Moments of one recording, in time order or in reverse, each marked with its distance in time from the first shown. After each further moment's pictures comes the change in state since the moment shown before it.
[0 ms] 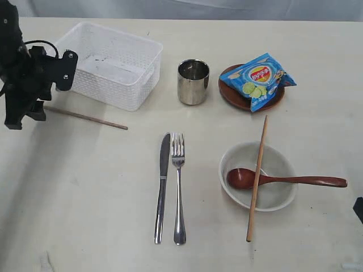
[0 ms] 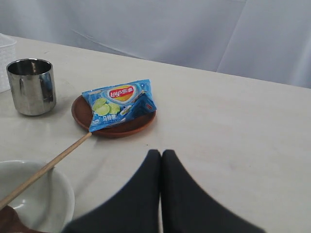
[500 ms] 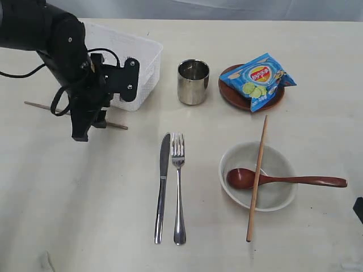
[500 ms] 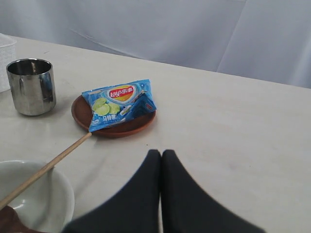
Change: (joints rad) left arm -0.307 0.002 -0.015 -0.026 -0.067 -0.262; right arm 0.000 0.000 0.000 0.000 0.000 0.000
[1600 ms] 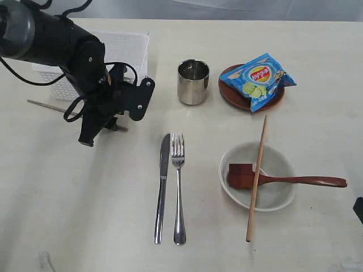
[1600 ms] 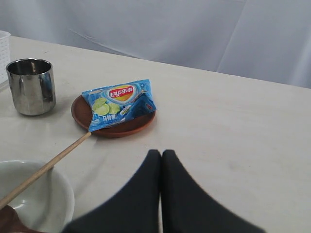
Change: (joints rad) left arm -0.045 0.097 -0.010 0.050 -0.088 0.150; right arm 0.000 0.000 0.000 0.000 0.000 0.000
